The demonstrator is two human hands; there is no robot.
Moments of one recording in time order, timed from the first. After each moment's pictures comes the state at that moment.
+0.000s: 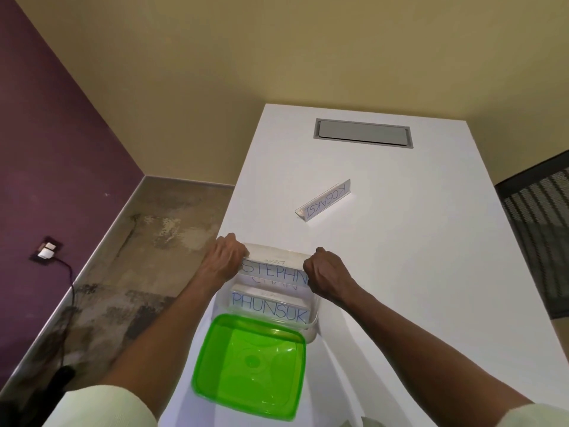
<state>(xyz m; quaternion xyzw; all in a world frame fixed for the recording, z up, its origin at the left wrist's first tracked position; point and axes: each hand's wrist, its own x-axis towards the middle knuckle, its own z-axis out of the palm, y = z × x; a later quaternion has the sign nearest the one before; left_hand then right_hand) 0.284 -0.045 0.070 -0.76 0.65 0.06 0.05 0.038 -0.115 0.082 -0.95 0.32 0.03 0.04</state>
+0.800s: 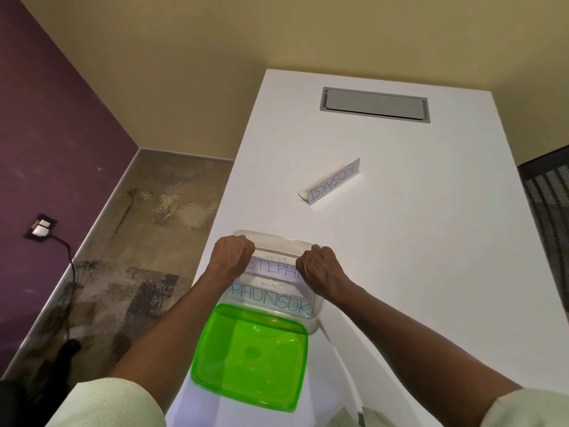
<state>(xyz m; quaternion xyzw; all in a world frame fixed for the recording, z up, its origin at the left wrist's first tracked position) 0.269 -0.057 0.034 -0.73 0.66 0.03 0.18 0.059 -0.114 0.065 -0.94 0.24 0.19 -0.15</state>
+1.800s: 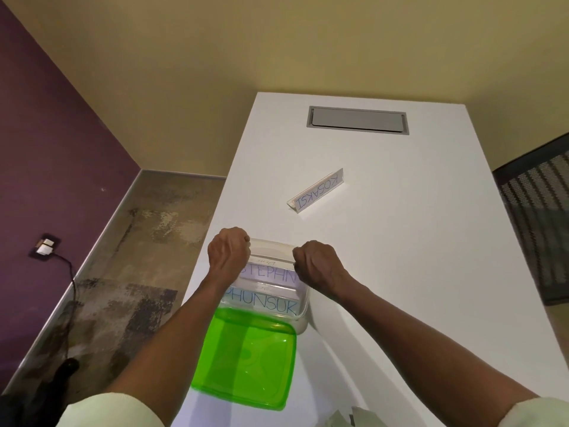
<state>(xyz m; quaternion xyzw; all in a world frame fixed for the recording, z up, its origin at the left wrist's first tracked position) 0.232 -0.063 0.076 -0.86 0.49 0.08 -0.11 0.029 -0.117 0.083 -0.93 0.35 -0.02 0.04</state>
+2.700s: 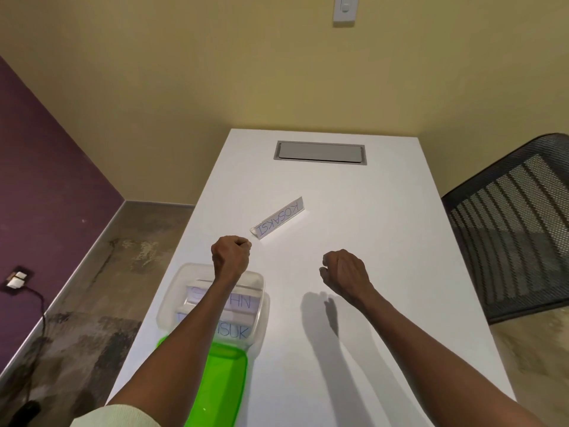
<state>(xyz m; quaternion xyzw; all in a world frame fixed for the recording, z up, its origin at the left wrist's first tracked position) 0.120 -0.134 0.113 -0.84 0.27 0.25 -0.40 -0.124 -0.200 0.074 -0.87 0.49 -0.03 0.07</state>
